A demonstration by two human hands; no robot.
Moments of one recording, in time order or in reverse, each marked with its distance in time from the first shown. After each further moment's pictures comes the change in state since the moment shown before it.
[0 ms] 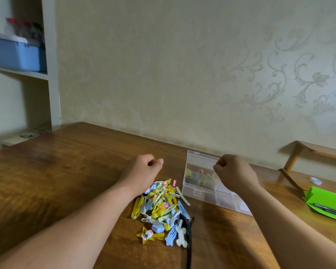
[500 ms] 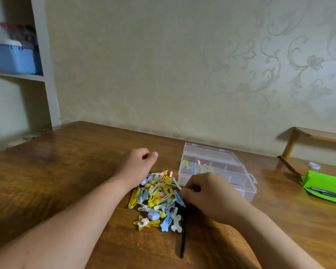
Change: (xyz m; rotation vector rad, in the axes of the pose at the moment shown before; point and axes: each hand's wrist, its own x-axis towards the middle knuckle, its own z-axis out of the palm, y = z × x) left_hand -0.008 0.007 -0.004 0.045 -0.001 0.019; right_hand -0.108 -0.038 -0.011 0.136 -0.364 -0.290
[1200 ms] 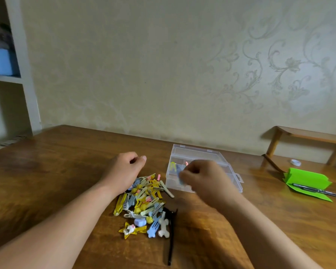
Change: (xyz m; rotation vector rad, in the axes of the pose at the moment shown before) left_hand 0.006 -0.004 0.005 -0.017 -0.002 0.012; right_hand 0.008 0.002 -0.019 0.295 0.210 0.149
